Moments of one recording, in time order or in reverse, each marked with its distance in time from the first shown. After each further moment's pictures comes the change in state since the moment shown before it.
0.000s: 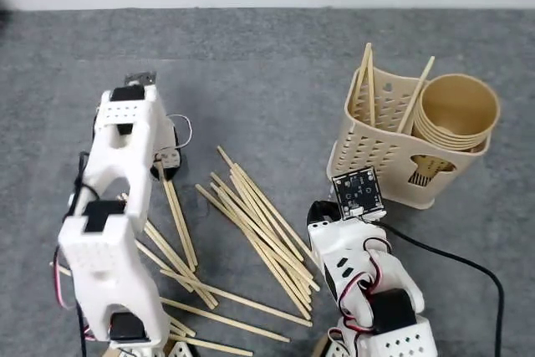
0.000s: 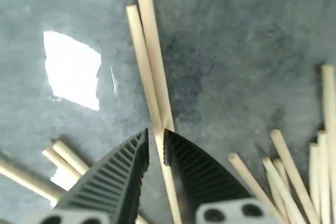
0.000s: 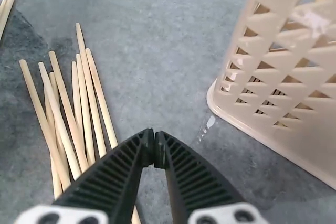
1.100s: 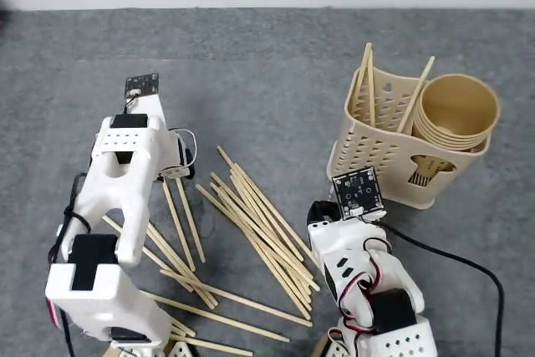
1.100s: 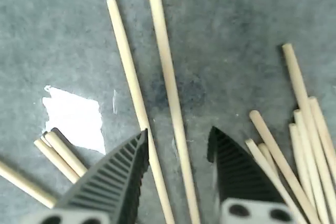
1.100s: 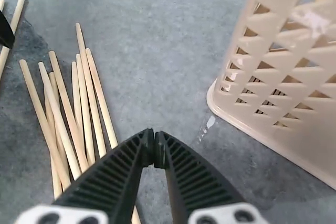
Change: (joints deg) left arm 2.1 -16.5 21.7 -14.4 -0.2; right arm 0.0 0.0 0.0 0.0 0.0
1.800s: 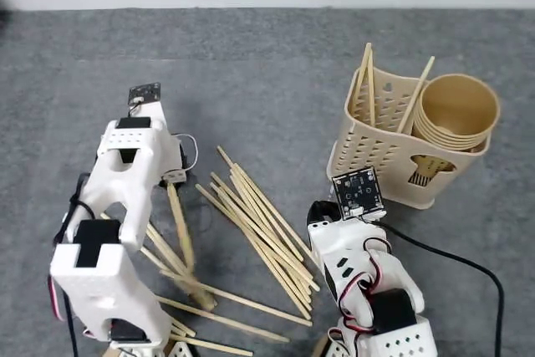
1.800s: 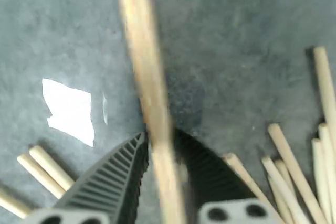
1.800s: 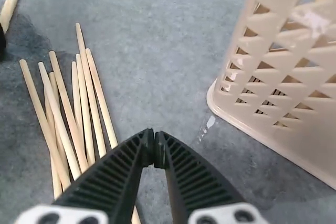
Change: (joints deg) left arm -0.1 7.9 -1.4 -2.5 0.2; right arm 0.0 0.0 0.0 0.0 0.0
